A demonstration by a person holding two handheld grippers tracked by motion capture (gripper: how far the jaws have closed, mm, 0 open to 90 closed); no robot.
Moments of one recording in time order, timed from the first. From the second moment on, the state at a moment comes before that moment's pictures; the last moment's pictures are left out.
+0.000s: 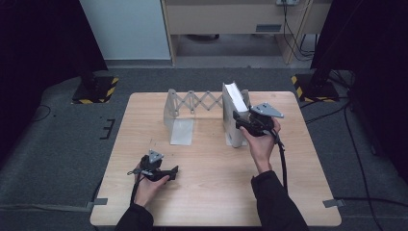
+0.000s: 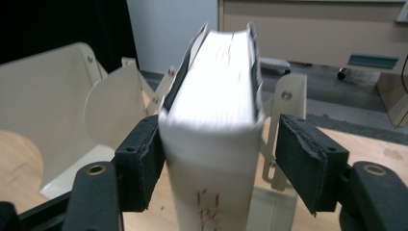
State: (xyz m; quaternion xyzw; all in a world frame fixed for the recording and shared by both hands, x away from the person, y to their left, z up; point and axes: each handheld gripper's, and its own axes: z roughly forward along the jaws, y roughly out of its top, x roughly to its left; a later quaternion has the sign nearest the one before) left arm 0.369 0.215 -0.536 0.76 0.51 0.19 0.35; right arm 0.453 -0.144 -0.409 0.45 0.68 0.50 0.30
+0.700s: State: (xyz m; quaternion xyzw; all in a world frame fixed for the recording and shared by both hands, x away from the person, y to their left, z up) left arm 0.371 0.225 -0.536 0.76 0.52 0.22 0.32; right arm 0.451 -0.130 -0.425 0.47 0.68 0.47 0.31
